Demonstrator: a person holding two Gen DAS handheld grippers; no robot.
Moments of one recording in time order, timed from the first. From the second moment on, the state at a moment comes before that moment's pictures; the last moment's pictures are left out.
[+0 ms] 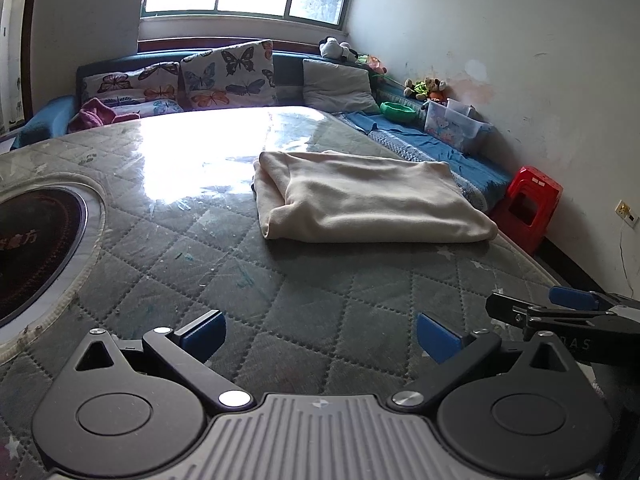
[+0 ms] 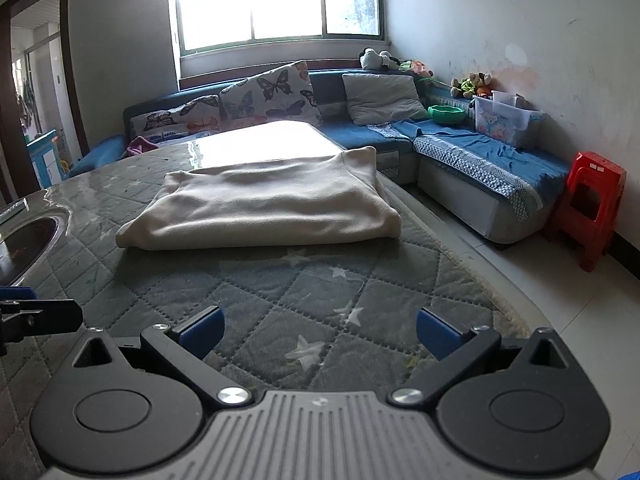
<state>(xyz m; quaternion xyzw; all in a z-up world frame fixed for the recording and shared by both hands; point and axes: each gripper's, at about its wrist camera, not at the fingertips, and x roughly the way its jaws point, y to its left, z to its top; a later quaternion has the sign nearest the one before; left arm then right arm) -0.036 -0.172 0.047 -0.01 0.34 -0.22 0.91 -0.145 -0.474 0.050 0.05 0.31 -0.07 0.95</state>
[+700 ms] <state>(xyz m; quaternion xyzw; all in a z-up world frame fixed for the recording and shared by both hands) -0.059 -0.183 0.056 0.00 0.32 -0.24 0.92 -0.162 -0.472 0.057 0.05 0.29 -0.07 0.95</state>
